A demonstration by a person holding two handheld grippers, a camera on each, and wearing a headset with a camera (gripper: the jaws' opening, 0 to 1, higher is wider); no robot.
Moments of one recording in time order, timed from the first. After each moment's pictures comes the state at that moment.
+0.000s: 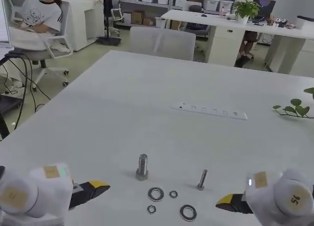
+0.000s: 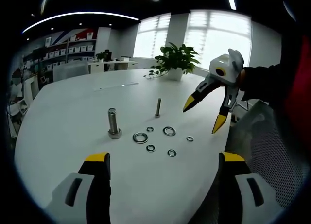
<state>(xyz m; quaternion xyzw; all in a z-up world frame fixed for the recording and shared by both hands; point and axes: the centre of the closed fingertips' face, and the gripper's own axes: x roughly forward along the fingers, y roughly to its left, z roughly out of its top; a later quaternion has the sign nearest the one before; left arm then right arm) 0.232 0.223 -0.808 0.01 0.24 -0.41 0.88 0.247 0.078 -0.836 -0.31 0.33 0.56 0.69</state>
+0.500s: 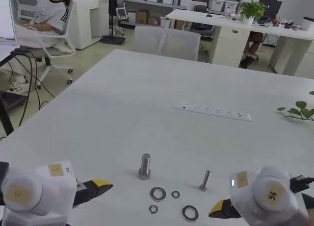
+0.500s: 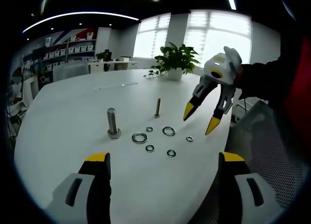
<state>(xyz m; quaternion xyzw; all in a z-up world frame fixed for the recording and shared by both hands) 0.233 0.221 -0.810 0.01 0.24 -0.41 0.88 0.243 0.085 -0.849 -0.36 0.36 0.58 0.64</state>
